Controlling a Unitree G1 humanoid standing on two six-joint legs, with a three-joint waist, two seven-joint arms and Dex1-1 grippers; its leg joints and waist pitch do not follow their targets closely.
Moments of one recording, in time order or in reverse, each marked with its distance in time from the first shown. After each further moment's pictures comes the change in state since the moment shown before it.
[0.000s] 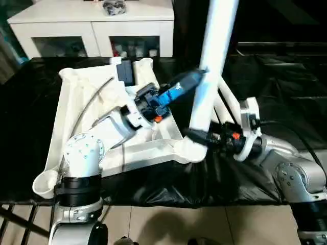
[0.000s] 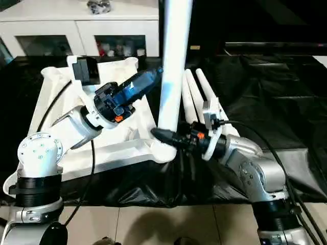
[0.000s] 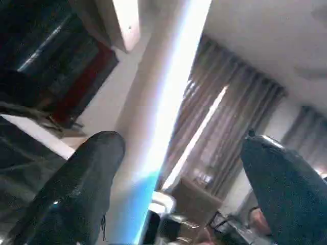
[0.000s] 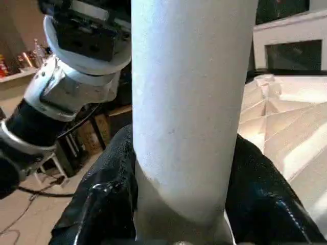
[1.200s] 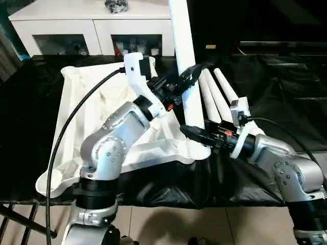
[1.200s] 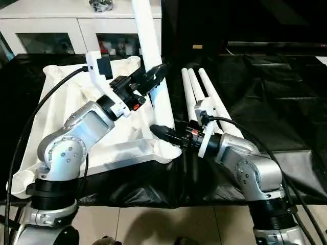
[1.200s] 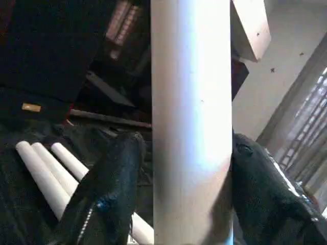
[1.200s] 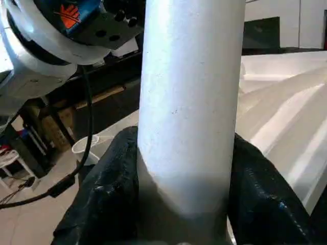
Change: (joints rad) left arm -0.012 -0.106 -0.087 -0.040 0.381 -0.234 0.377; right arm -0.021 0.046 -0.010 -0.022 -0.072 0.073 -0.177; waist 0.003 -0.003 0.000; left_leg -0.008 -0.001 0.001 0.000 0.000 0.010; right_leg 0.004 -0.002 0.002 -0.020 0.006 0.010
